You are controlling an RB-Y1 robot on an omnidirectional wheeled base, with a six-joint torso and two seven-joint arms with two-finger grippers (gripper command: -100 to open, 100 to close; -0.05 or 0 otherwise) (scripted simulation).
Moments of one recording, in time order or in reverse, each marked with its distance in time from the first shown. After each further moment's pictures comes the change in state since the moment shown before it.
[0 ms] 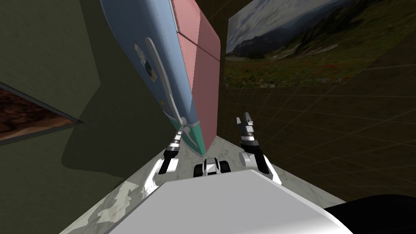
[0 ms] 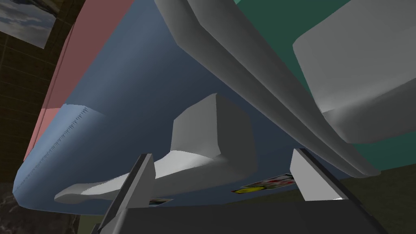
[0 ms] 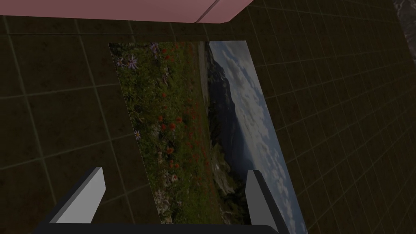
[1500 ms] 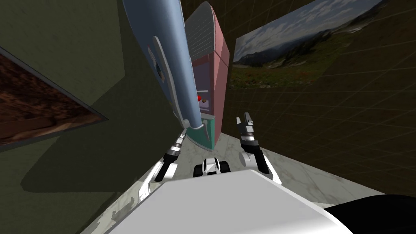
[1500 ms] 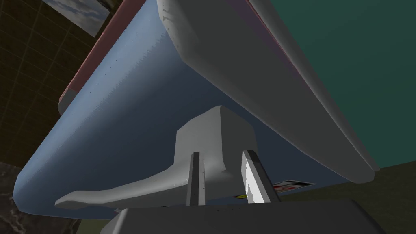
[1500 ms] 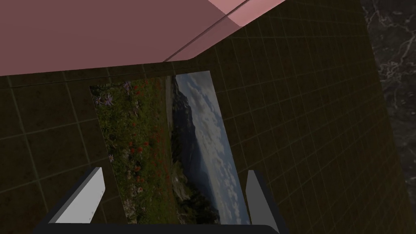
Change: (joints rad) left arm 0.062 0.131 -0.099 -0.048 0.010 -0.053 0.082; right arm 0.000 0.000 0.000 0.000 0.000 0.000 0.000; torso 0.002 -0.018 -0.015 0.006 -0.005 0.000
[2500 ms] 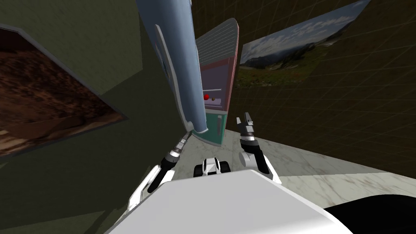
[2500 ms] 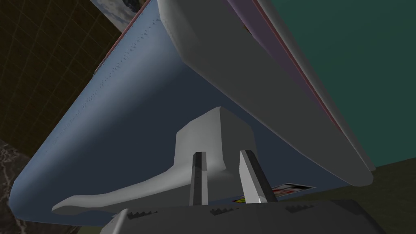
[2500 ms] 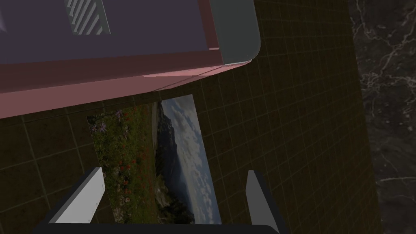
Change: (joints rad) left arm 0.071 0.135 -0.076 -0.070 0.004 -0.076 0.074; right arm 0.000 0.000 0.000 0.000 0.000 0.000 0.000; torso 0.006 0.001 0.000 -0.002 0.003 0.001
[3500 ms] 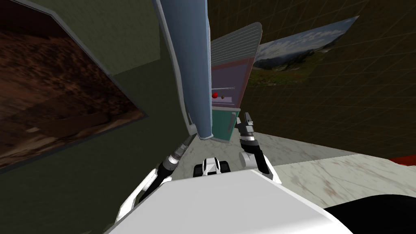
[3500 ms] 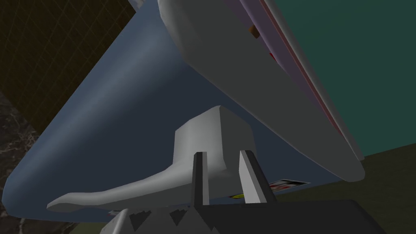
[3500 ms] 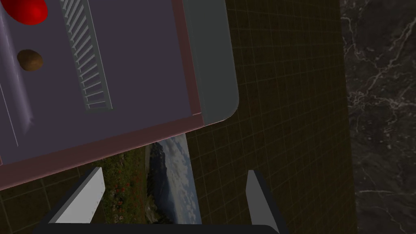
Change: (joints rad) left arm 0.059 0.108 -0.055 -0.065 -0.006 -0.095 0.053; right arm 0.000 0.000 0.000 0.000 0.000 0.000 0.000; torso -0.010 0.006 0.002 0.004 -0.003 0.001
